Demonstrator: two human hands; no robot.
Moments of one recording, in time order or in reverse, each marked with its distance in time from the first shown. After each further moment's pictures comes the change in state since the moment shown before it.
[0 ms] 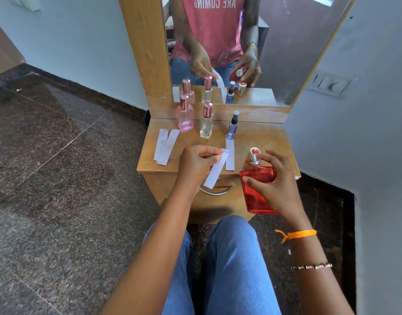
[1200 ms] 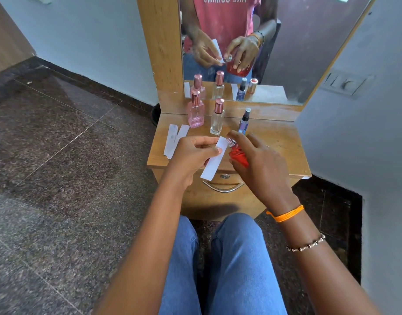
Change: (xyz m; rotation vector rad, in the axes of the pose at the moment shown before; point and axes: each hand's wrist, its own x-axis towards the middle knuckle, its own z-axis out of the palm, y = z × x) left_hand -0.012 0.027 -0.036 -0.052 -0.083 -0.096; right_hand 0.011 -0.065 0.029 -0.651 0.022 -0.504
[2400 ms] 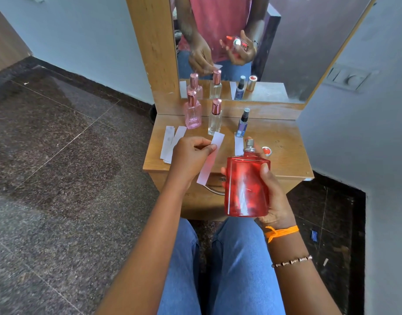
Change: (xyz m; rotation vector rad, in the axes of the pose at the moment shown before) left_hand 0.030 -0.023 0.005 0.219 0.127 0.184; right_hand -0.031 0.003 0.020 2.120 -0.144 0.633
